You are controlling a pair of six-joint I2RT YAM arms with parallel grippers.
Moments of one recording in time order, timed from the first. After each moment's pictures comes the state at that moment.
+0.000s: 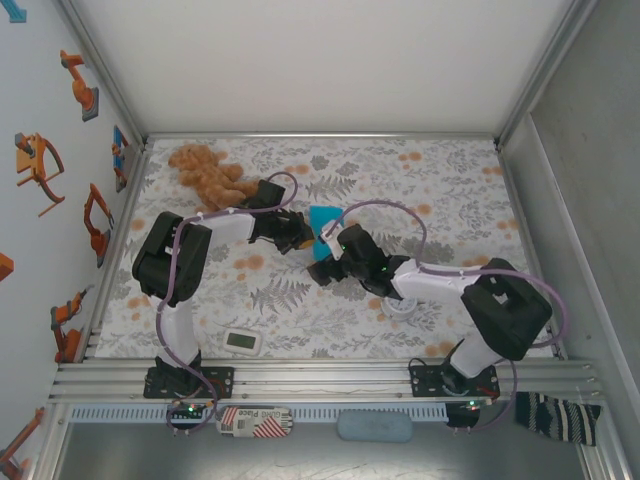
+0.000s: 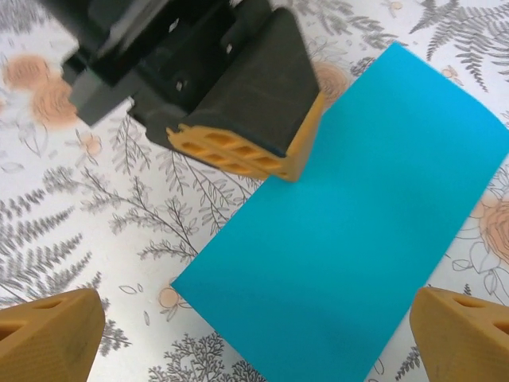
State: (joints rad) left arm -0.52 1.95 1.16 -0.23 0.61 -0.91; right arm 0.83 1.58 0.74 0.14 0.04 0.01
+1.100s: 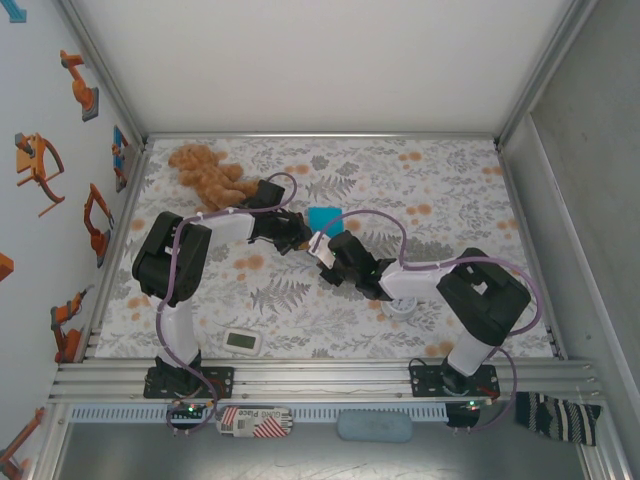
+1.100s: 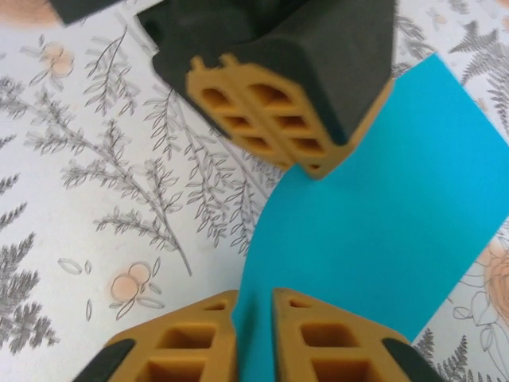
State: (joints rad) left arm -0.52 1.95 1.16 -0.24 0.61 -0.93; right arm 0.85 1.68 0.75 0.20 0.09 -0.23
